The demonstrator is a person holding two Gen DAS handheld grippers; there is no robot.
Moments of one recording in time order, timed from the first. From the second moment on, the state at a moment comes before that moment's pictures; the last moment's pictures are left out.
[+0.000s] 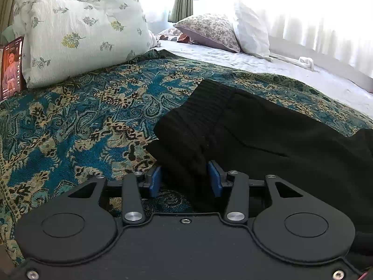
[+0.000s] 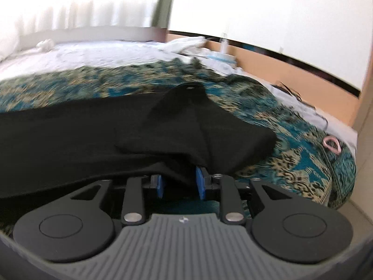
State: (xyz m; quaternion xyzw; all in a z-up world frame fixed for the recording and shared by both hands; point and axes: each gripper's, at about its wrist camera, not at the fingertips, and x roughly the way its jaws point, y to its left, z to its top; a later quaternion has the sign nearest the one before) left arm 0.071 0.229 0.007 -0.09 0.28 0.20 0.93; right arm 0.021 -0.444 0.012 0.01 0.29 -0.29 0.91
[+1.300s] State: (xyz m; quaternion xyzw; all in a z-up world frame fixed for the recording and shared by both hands) left arm 0.070 0.227 0.006 -0.08 0.28 0.21 0.93; right arm -0.069 -0.600 0.020 0.43 0.13 -0.24 0.86
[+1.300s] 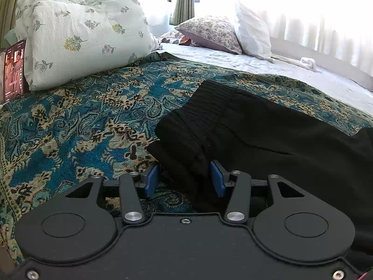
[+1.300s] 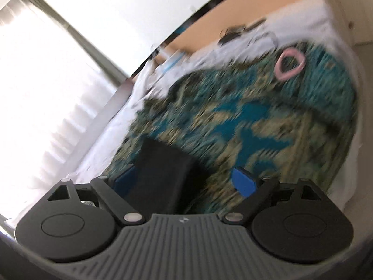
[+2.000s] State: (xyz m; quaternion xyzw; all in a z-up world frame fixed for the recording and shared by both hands) left arm 0.068 0.225 0.006 -0.08 0.27 0.21 0.94; right arm 0.027 -0.602 0.016 0.39 0.23 -0.26 0.85
